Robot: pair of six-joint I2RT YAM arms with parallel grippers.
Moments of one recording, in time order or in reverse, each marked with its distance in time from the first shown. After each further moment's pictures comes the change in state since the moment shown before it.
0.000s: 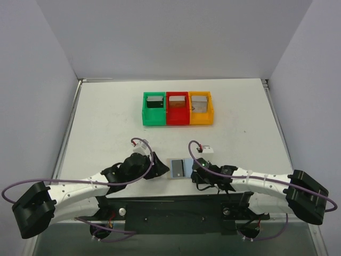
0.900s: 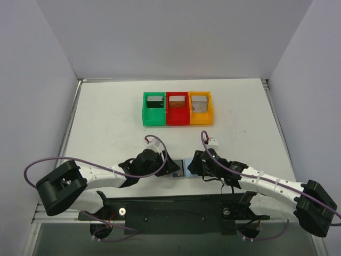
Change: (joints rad) left arm -0.011 0.360 0.086 0.312 0.100 -0.004; right arm -0.129 -0.142 0.000 0.053 -0.140 -0.032
